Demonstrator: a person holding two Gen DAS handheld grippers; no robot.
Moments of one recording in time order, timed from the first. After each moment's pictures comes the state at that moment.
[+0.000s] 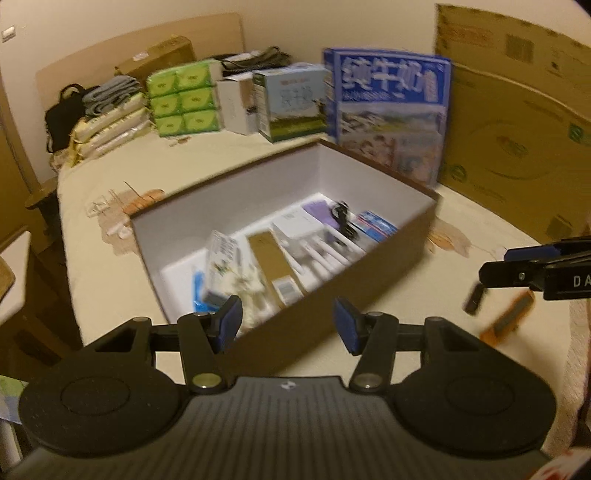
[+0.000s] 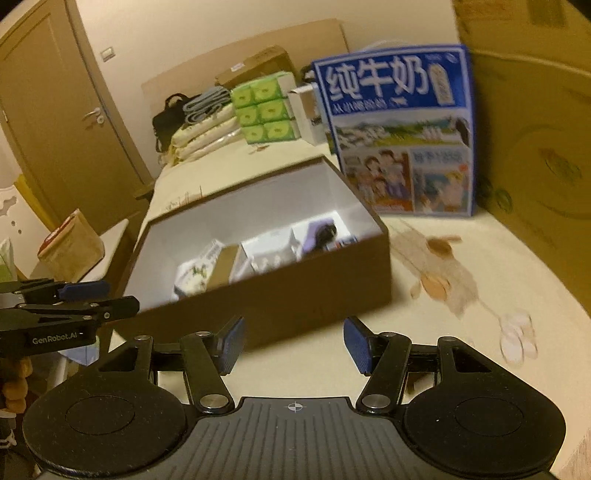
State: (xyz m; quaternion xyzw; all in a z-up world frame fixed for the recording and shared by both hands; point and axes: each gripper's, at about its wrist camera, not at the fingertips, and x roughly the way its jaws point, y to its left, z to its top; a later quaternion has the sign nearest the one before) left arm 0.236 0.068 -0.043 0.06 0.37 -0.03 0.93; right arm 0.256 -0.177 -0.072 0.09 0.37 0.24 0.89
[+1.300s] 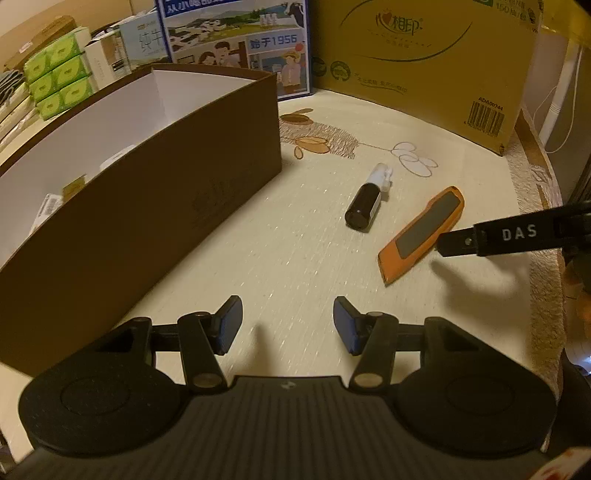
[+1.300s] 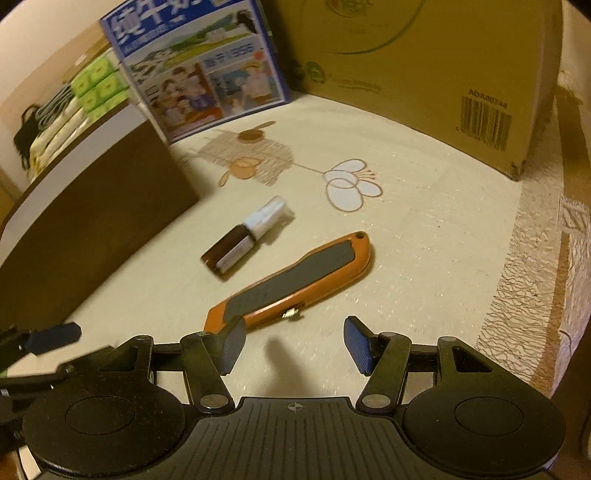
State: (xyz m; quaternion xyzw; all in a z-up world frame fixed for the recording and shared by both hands) left arm 0.255 -0.058 -0.148 0.11 0.44 -0.15 0.88; right arm 0.243 -0.272 -0.169 0.16 0.46 0.03 0.87
